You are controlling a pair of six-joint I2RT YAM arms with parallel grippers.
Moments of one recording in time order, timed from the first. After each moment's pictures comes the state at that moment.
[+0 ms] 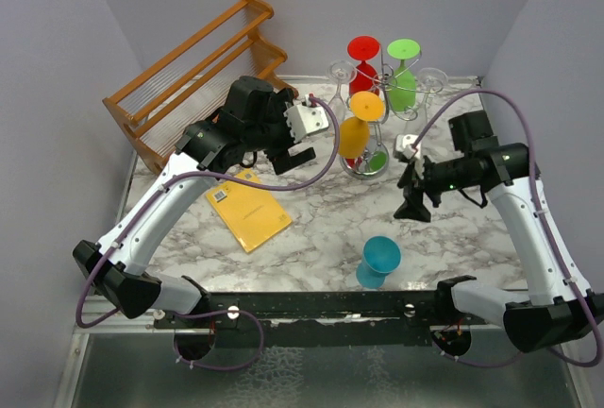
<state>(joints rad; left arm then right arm) -0.62 1.37 1.57 -0.80 0.26 0.62 0.23 1.15 1.31 -1.30 -0.78 -0.90</state>
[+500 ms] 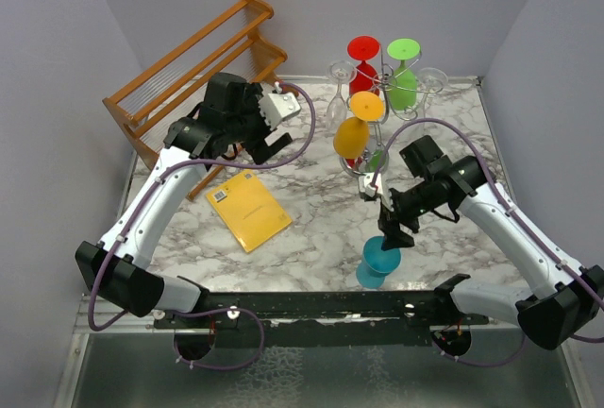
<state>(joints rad) -0.39 1.37 1.49 -0.75 0.27 0.60 0.54 1.16 1.11 -1.23 -0.63 -0.84</state>
